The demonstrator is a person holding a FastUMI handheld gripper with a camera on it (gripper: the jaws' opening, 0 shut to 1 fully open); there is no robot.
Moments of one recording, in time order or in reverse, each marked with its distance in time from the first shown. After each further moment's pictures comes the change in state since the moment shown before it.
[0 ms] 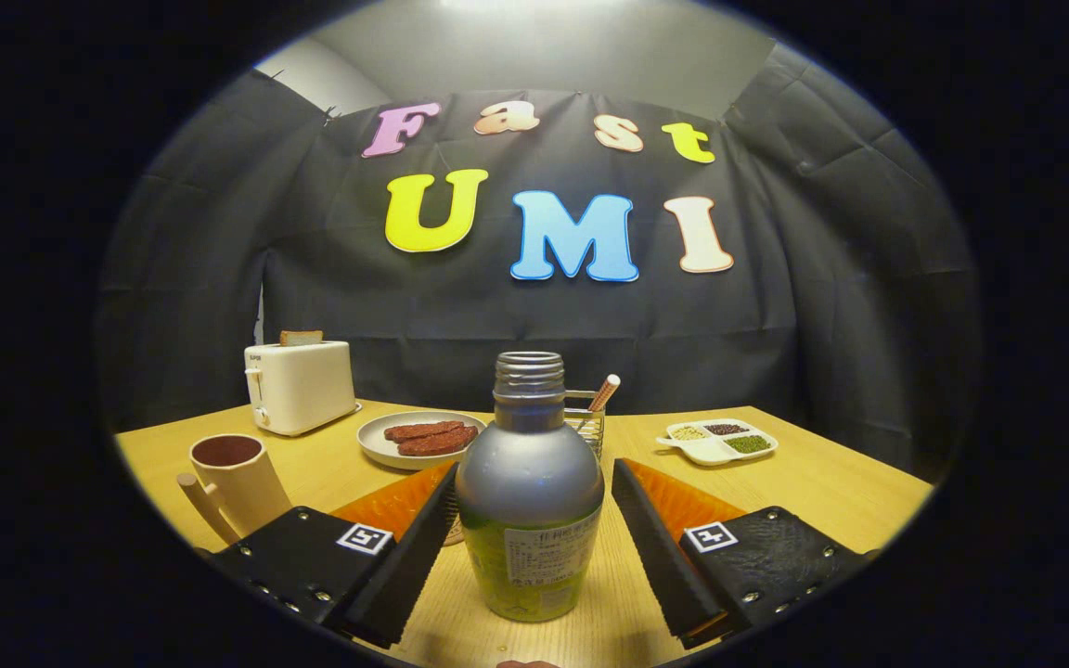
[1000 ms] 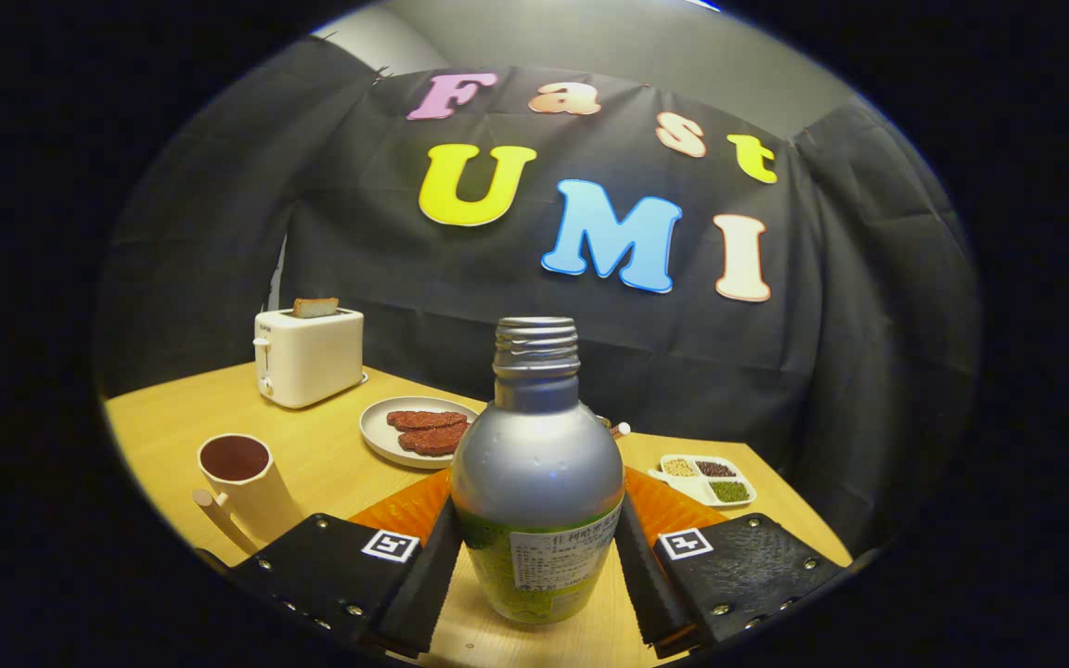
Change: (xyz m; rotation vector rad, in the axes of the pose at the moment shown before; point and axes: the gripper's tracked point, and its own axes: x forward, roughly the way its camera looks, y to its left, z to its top) arm 0.004 0.014 0.063 -0.276 0.105 0.056
